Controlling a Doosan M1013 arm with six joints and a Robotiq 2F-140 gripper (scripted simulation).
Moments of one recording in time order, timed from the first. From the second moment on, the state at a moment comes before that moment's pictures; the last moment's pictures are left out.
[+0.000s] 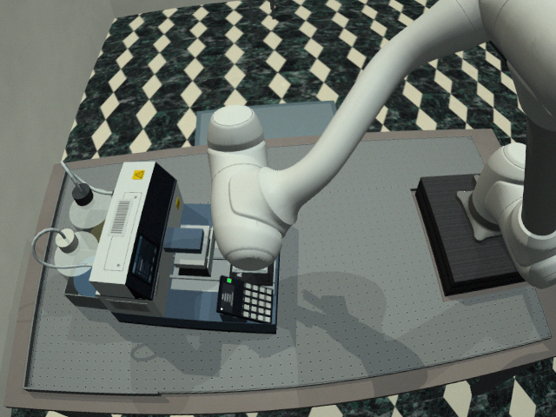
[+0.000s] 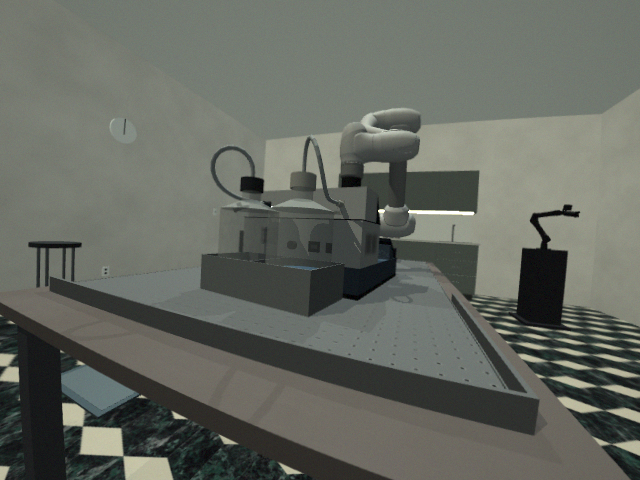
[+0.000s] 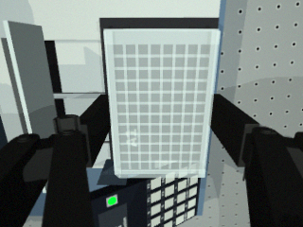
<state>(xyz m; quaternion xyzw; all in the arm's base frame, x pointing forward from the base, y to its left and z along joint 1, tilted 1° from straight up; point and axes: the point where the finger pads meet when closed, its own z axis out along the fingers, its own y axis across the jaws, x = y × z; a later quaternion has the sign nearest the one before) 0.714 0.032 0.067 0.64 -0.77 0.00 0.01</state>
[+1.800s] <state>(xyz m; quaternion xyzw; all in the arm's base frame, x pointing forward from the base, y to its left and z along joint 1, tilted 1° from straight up) 0.714 0.032 0.044 0.64 -0.77 0.00 0.01</state>
